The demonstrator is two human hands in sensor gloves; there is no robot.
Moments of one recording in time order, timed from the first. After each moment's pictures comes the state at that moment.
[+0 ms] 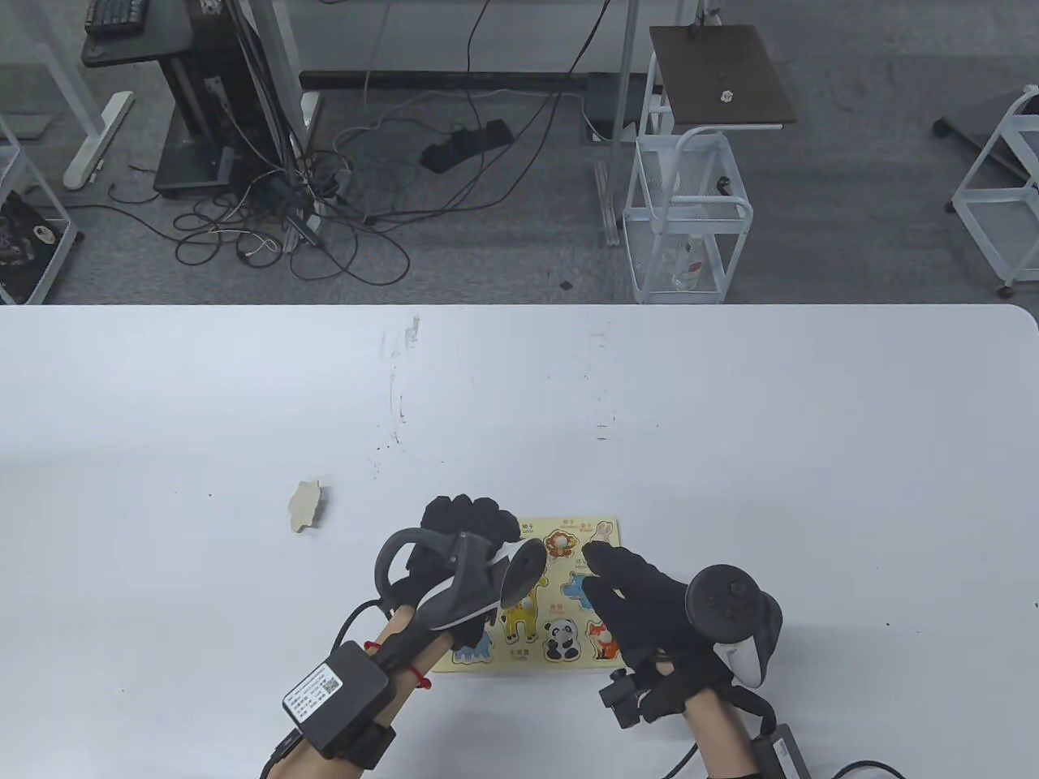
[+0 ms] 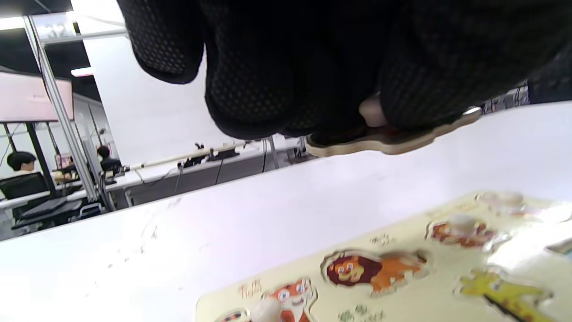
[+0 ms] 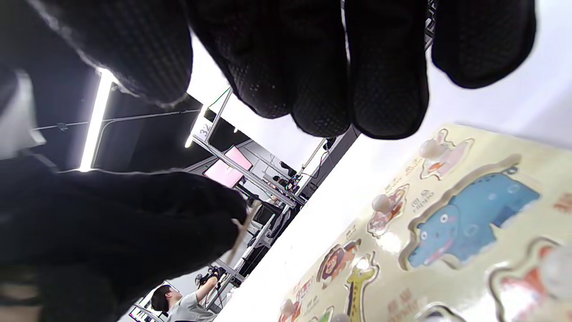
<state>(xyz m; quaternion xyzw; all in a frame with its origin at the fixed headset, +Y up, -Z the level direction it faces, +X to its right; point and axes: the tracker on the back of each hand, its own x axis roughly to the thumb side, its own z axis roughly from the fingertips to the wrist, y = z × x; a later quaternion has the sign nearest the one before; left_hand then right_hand) -0.076 -0.682 -0.295 0.04 -0.16 -0.10 0.98 0.143 -0.734 -0.251 0.08 -0.04 0.86 0.49</state>
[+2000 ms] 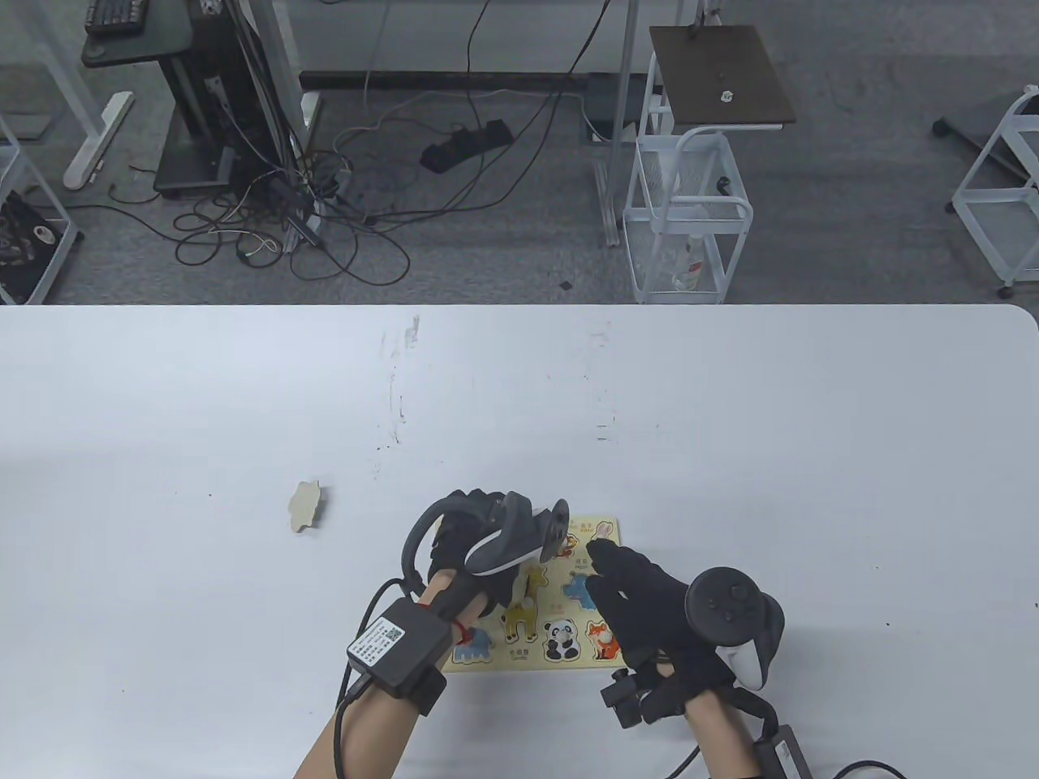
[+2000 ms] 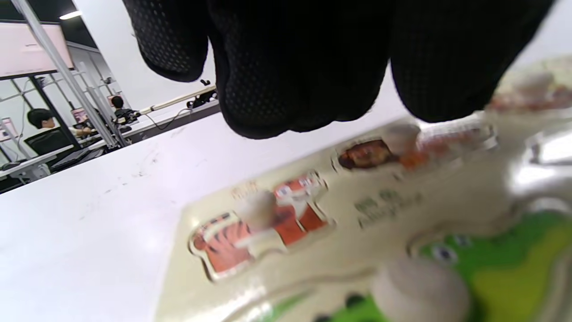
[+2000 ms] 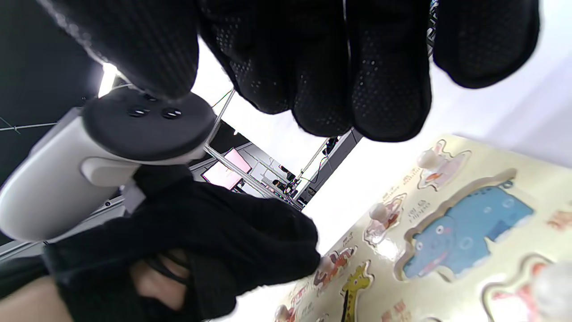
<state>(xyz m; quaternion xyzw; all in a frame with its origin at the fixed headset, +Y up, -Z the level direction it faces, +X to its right) -0.063 -0.719 -0.340 -0.05 -0.11 -0.14 0.98 0.145 -0.733 -0.250 0.08 -0.05 0.87 0.48</state>
